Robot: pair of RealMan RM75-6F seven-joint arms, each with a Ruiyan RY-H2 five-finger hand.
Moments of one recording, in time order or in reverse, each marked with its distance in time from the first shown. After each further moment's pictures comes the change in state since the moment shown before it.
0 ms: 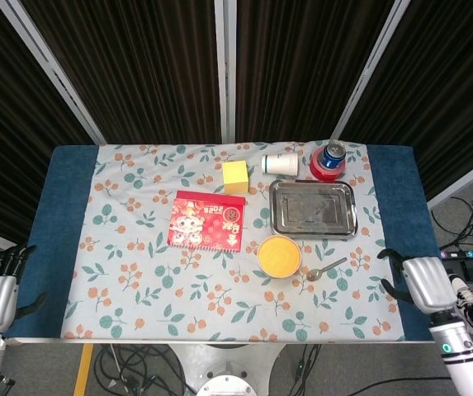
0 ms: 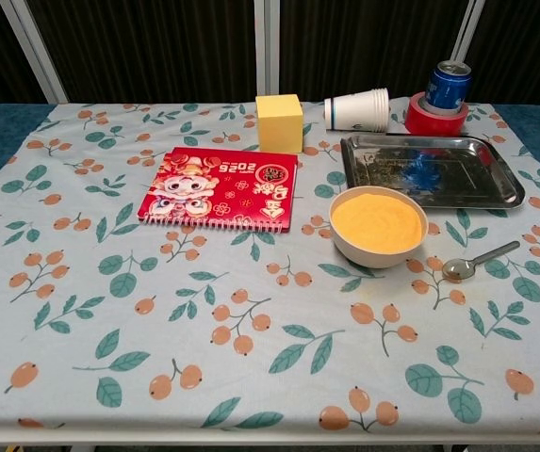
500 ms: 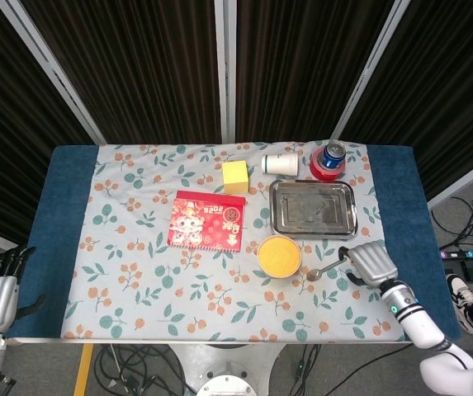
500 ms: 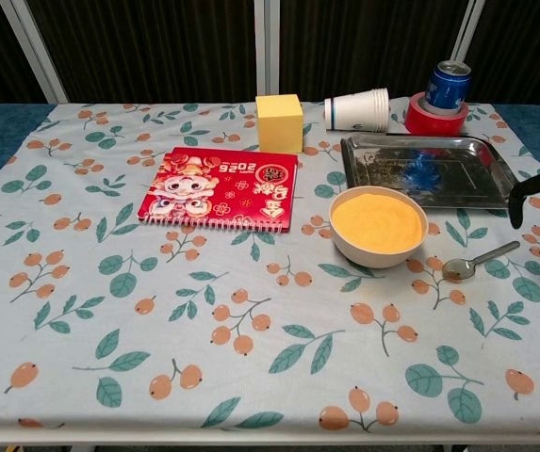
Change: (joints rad) left arm -0.003 0.004 -0.001 -0.018 -0.030 -0.026 0.022; right arm 0.242 -0.217 0.002 0.263 0.102 -0.392 -0.137
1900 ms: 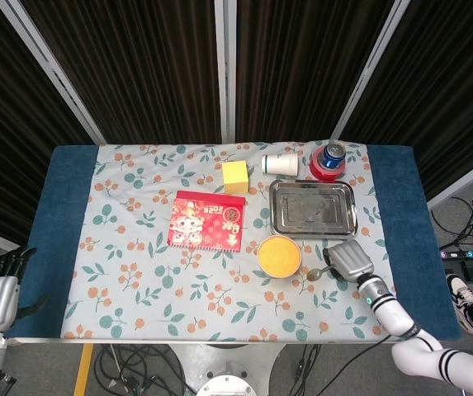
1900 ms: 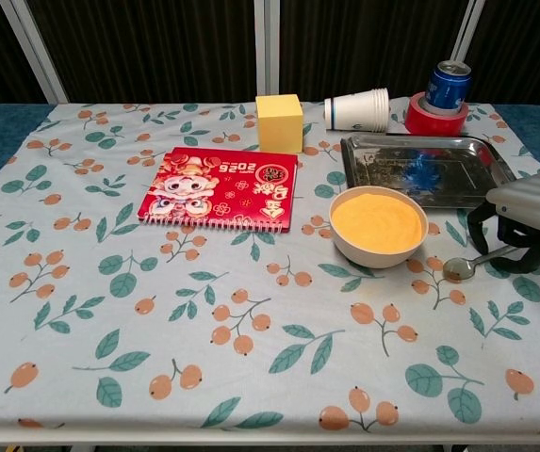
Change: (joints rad) left arm -0.005 -0.020 0.002 0.045 -0.010 -0.021 -0.045; right arm 0.092 -0.154 -0.022 0.134 0.109 -0.065 -0.079
